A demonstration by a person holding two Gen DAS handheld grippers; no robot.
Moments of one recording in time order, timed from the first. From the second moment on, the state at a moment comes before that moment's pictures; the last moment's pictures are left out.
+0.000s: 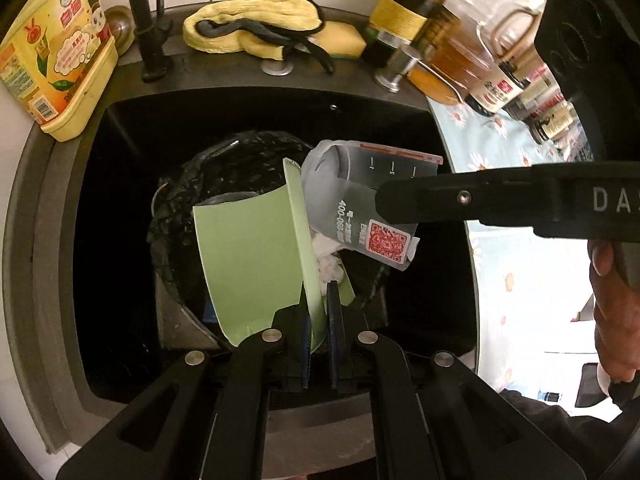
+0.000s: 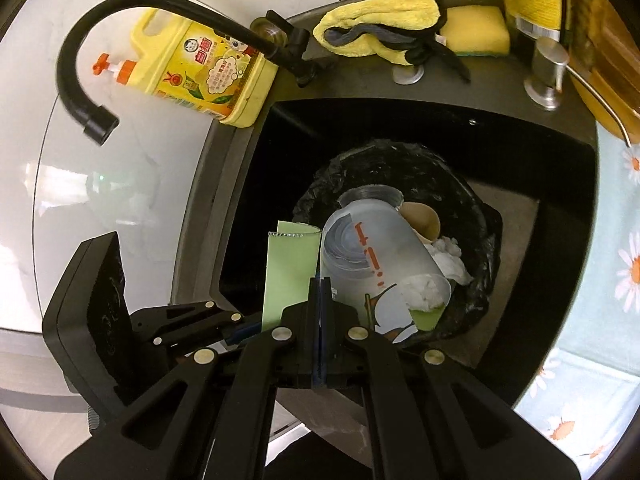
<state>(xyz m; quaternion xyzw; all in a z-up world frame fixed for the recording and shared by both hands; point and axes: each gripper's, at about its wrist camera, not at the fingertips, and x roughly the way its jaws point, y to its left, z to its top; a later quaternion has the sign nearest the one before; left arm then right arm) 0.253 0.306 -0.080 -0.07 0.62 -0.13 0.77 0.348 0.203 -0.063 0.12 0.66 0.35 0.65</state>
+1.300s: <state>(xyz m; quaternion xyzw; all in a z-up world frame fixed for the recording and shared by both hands) 0.206 0.258 -0.037 -0.05 0.60 -0.11 0.79 0.305 0.079 -0.038 0.14 0.66 0.28 0.69</state>
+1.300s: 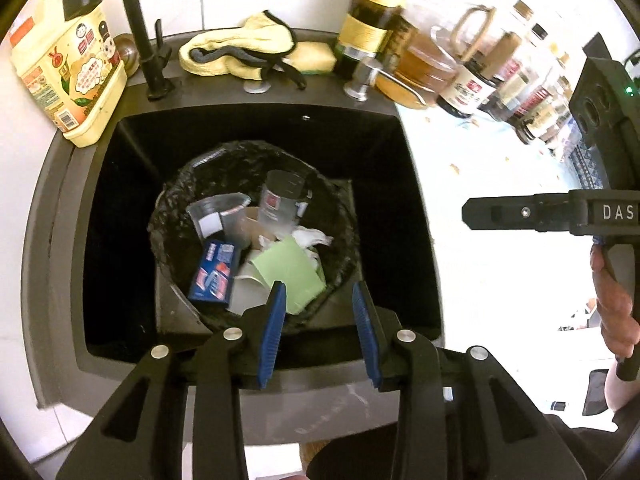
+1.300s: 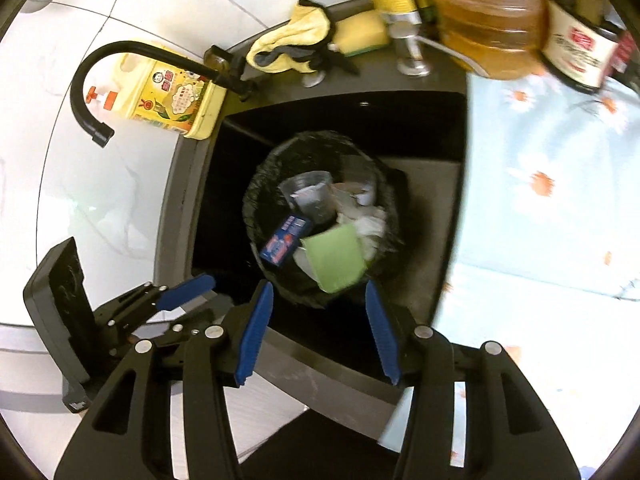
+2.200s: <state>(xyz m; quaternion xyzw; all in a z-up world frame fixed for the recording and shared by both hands) 0.117 0.048 0.021 -0.03 0.56 -0.06 0.83 0.217 -0.157 -0.005 0.08 0.59 0.30 0.74</state>
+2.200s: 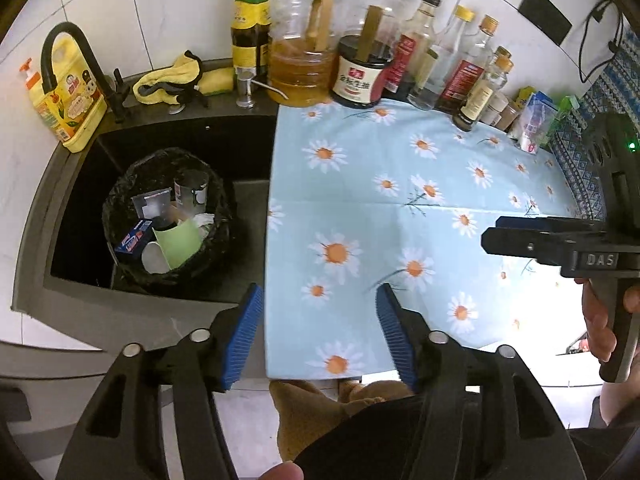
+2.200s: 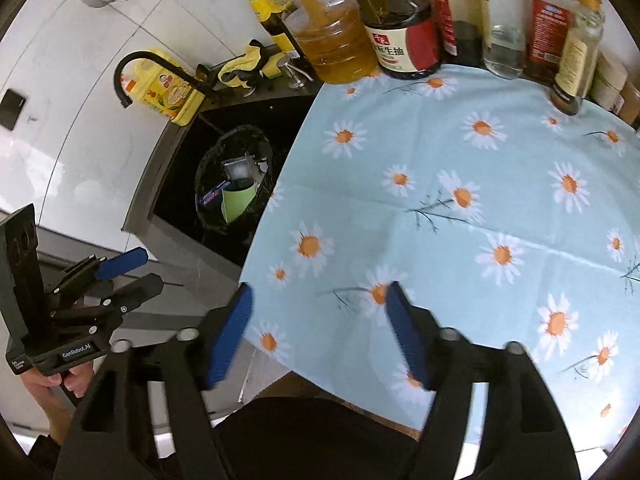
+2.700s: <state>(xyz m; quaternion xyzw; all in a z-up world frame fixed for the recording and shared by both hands) 0.077 -0.006 0.025 -0.04 0.55 -0.01 0.84 0.185 -0.220 -0.002 0.06 0.56 0.31 0.76</state>
